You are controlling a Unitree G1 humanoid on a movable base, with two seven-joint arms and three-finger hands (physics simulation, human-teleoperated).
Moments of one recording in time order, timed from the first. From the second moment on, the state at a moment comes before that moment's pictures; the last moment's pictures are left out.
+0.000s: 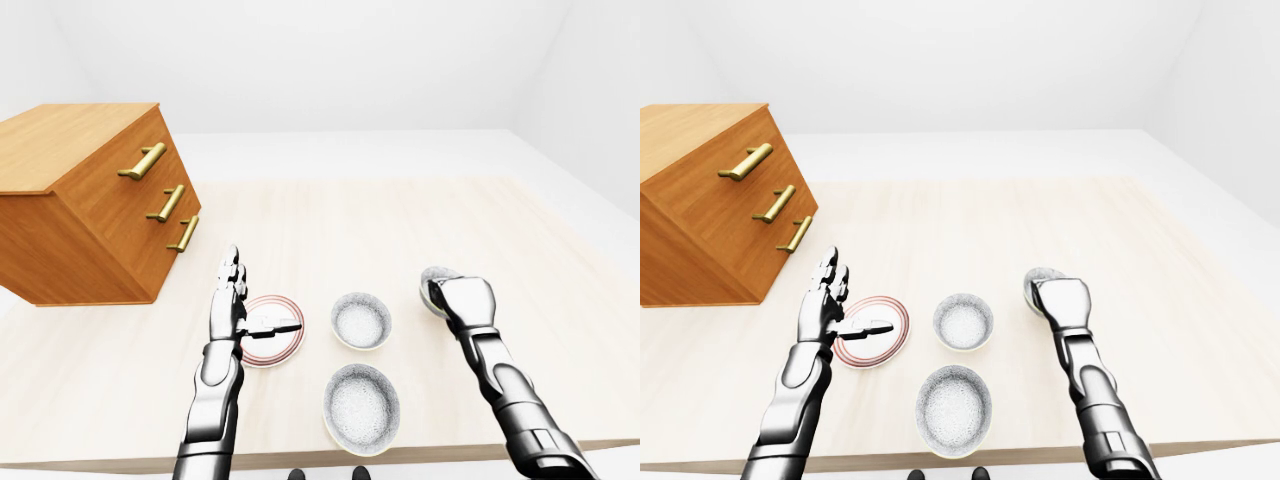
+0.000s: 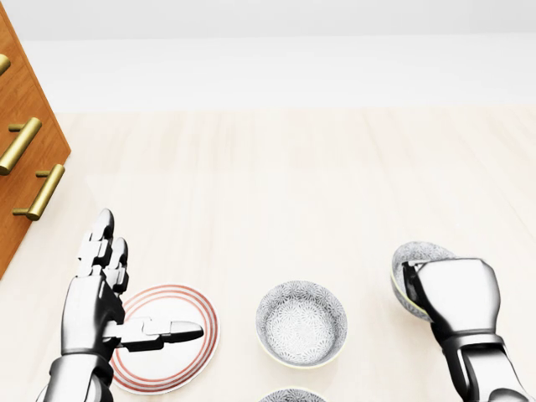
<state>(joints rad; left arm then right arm) -0.05 0.03 0.06 0.06 -0.05 -0.02 0.00 -0.25 -0.35 -0.01 0.59 -1.35 -0.09 -0.52</state>
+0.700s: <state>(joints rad) -0.05 0.03 0.06 0.06 -0.05 -0.02 0.00 -0.07 -0.24 -0.17 -0.20 -1.22 -0.09 -0.15</state>
